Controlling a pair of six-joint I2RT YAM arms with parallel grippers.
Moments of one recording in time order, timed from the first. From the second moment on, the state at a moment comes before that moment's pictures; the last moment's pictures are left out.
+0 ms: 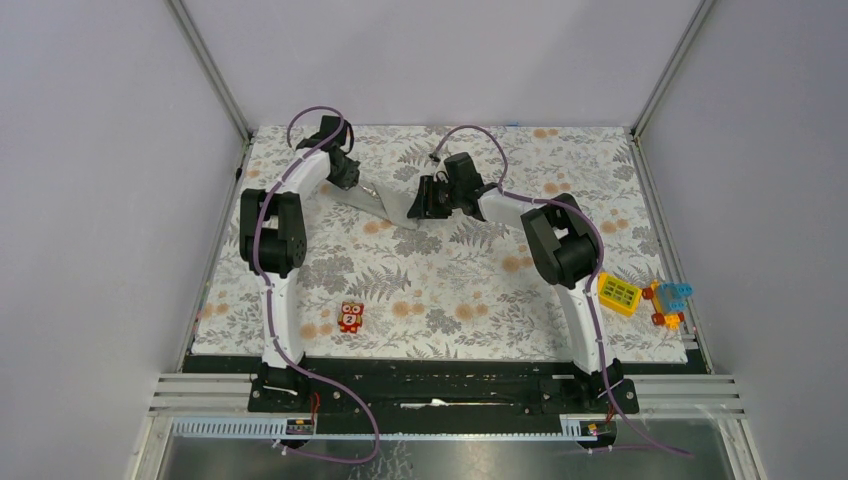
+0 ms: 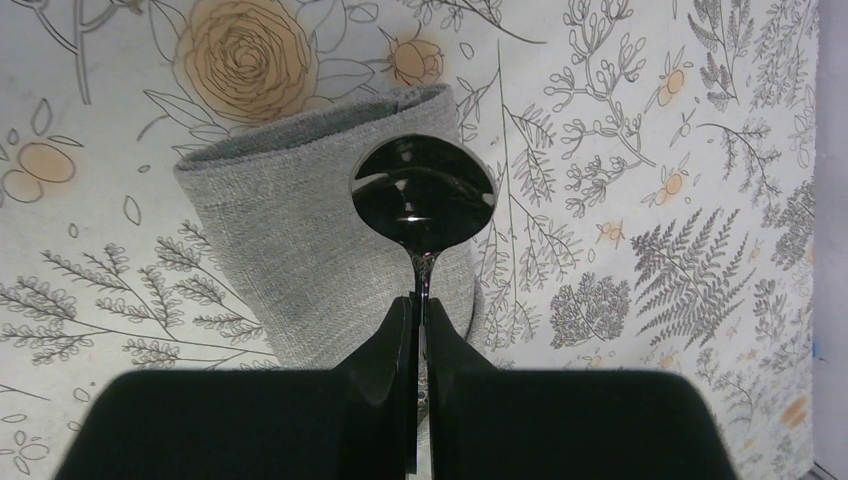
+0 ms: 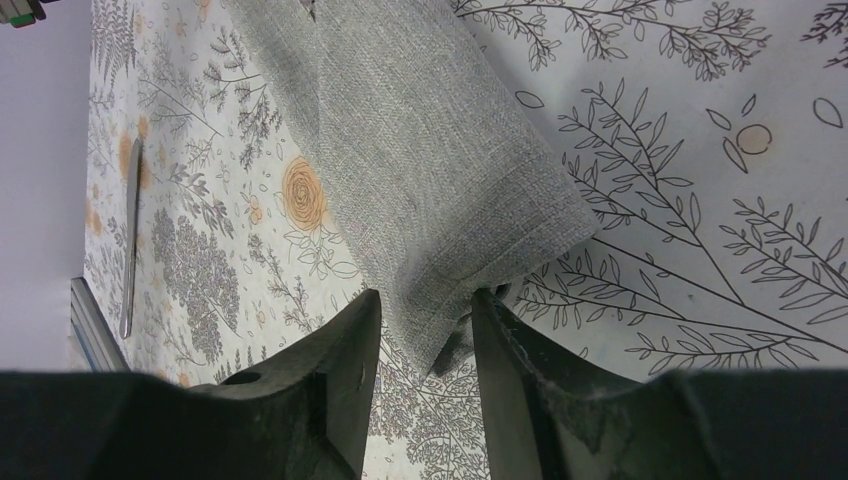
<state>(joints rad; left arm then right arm) -0.13 2.22 1.83 -0.64 -0.15 -1.14 0.54 2.28 1.59 0.01 -0.46 0.52</state>
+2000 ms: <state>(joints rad) -0.17 1.97 1.55 -0.54 0.02 -1.11 0.55 2.29 1.64 -0.05 -0.44 0.49</state>
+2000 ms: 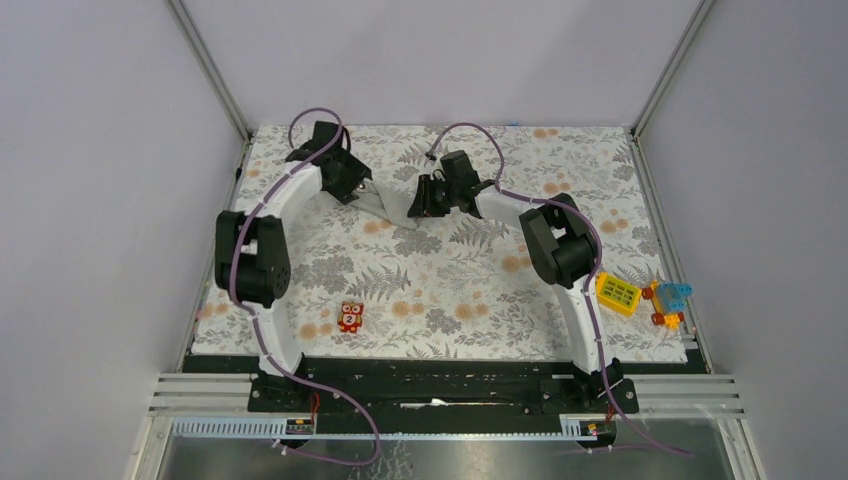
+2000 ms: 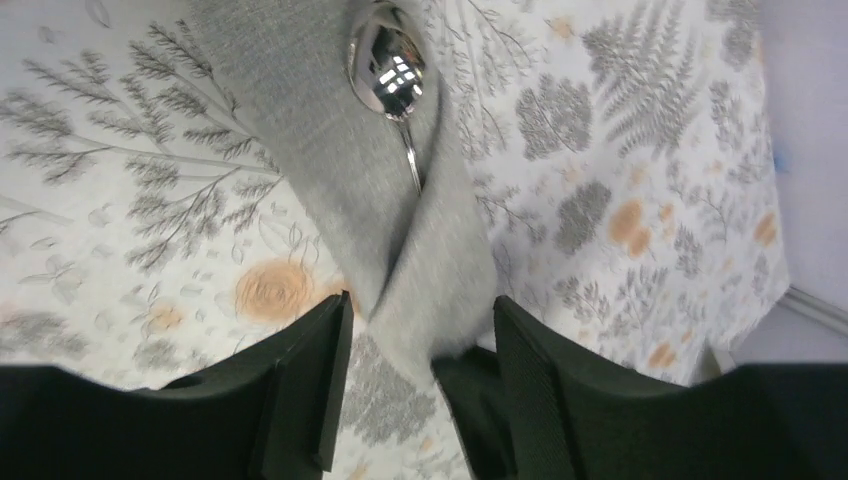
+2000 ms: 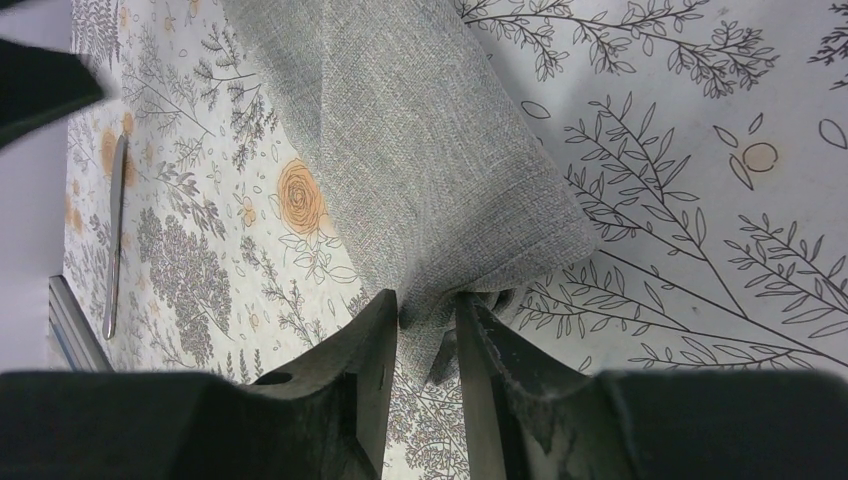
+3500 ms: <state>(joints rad) 0.45 1.64 0.94 -0.77 0.02 -0.44 0.55 2.29 1.60 0.02 -0.52 0.48</state>
